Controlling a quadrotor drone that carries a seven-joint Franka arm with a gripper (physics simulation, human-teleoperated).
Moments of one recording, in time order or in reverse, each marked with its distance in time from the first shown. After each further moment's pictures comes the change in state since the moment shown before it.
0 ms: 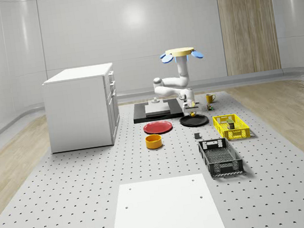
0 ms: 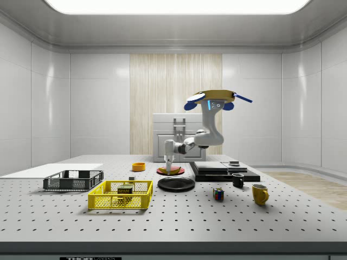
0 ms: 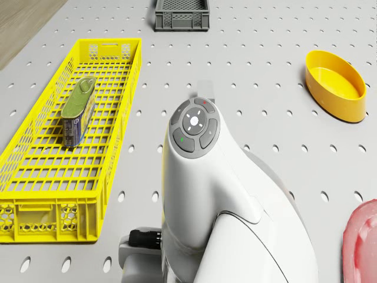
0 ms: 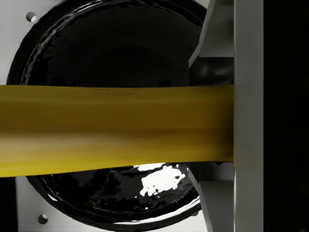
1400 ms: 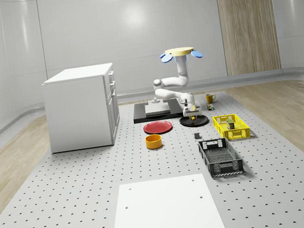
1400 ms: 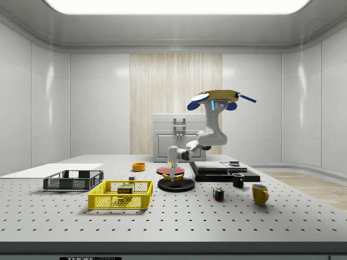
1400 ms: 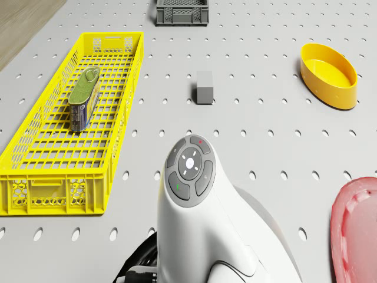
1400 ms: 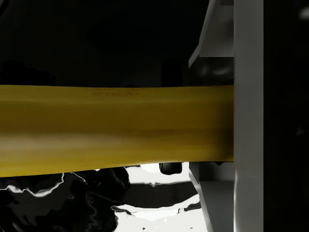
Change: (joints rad) arm -0.064 0.024 -0.169 0.064 -0.158 0.066 0.028
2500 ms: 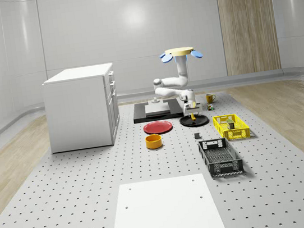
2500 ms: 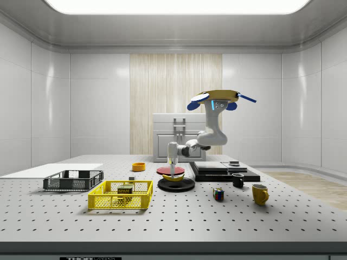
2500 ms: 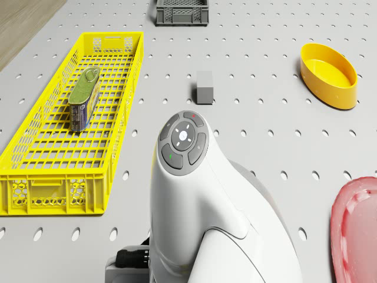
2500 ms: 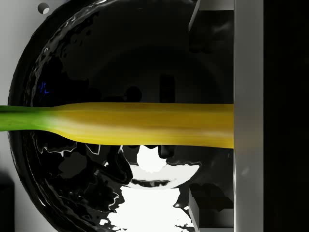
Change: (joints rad) arm 0.018 0.011 0.111 -0.048 0.098 -0.067 -0.041
